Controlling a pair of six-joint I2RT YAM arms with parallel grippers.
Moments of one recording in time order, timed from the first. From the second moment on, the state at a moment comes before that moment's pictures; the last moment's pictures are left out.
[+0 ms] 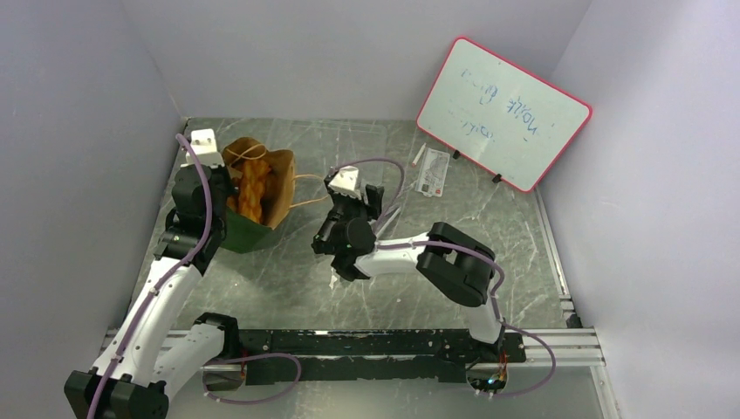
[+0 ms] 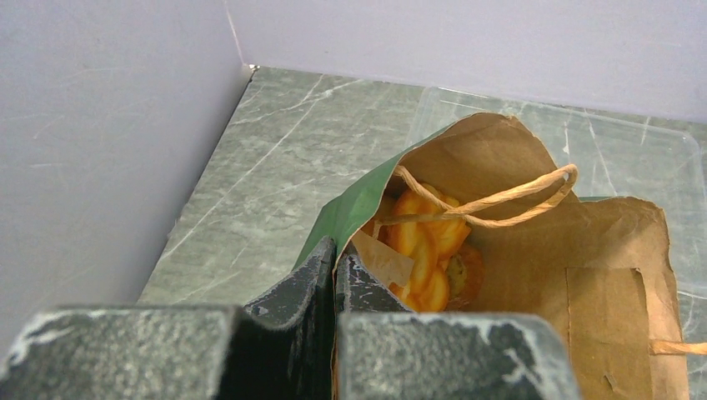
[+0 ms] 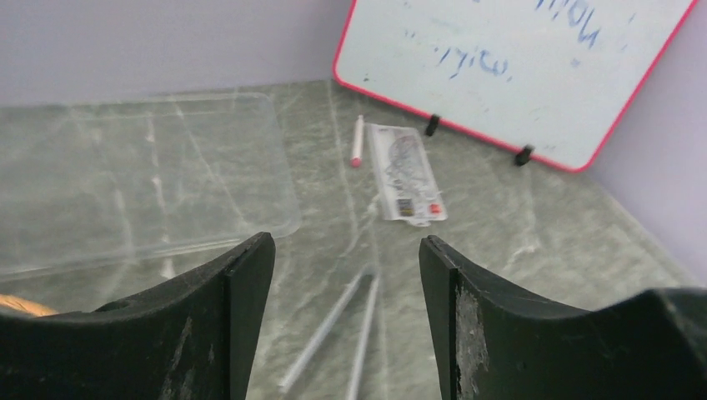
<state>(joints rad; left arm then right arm) -0.21 0.87 0.82 -0.10 -0.43 -0.06 1.15 1.98 1.17 1.54 1.57 -0.82</state>
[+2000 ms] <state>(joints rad) -0.18 0.89 0.85 -0.25 -0.29 -0.08 0.78 1.91 1.21 -0.25 0.14 -0.30</state>
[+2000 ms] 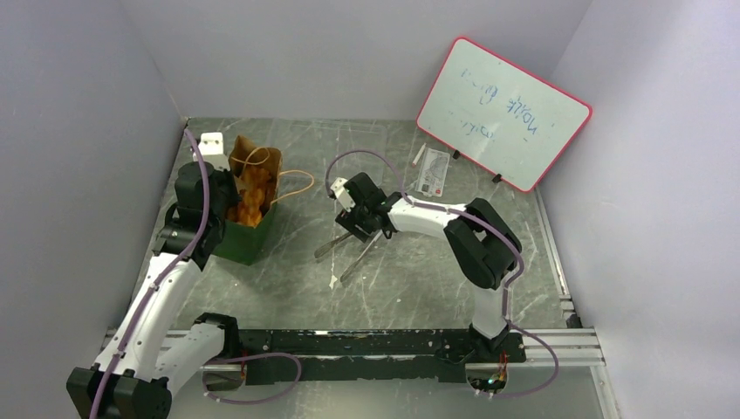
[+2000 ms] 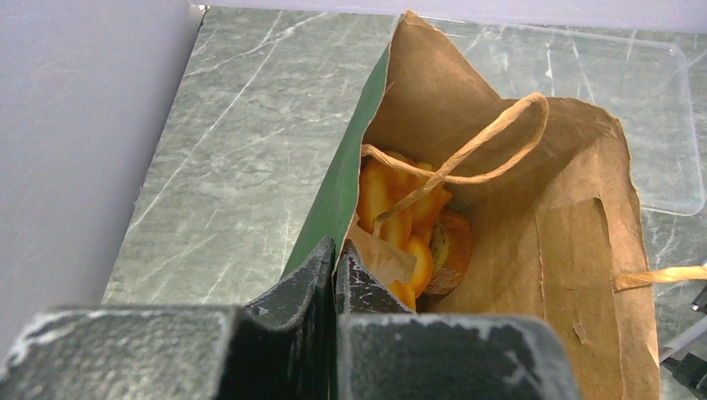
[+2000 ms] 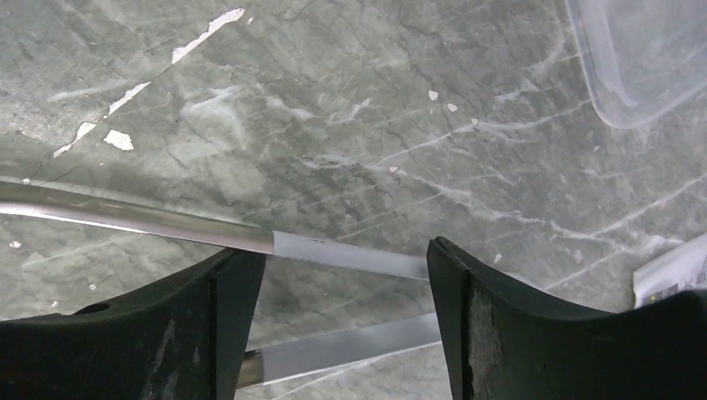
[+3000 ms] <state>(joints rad) -0.18 0.96 0.93 -0.32 -0.29 0.07 0.82 1.88 1.20 -0.27 0.12 0.07</state>
